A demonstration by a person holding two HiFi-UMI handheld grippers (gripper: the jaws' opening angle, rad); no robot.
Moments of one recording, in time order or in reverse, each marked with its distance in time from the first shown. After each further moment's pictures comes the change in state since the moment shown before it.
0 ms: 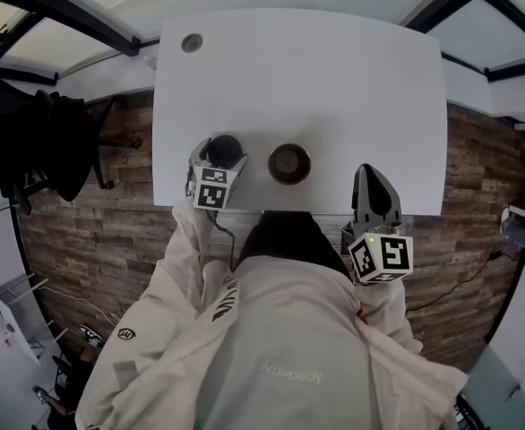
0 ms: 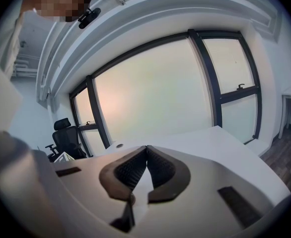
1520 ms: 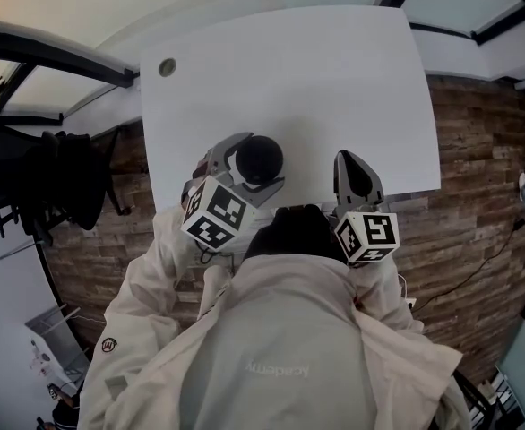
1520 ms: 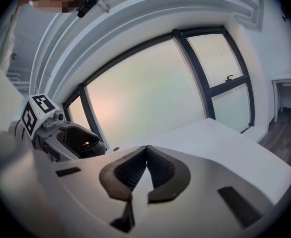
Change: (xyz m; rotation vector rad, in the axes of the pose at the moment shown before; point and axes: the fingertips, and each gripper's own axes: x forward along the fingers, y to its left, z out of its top) left arm -0.128 -0.194 0.159 0.580 -0.116 -0.413; right arm -0.026 -0.042 -0.019 0.122 -0.034 -0.035
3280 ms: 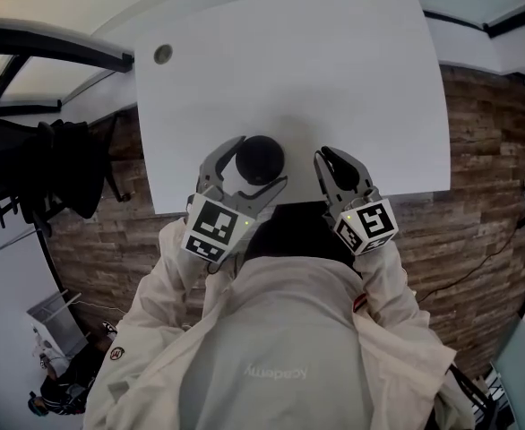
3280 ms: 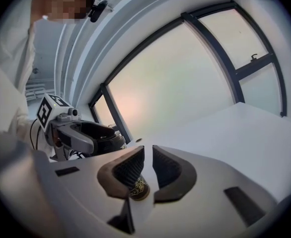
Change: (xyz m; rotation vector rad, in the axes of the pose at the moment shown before) left arm 0.017 0.011 -0.015 -0.233 -0.159 0.094; right arm 0.042 0.023 -0.049 -0.011 0.058 0.313
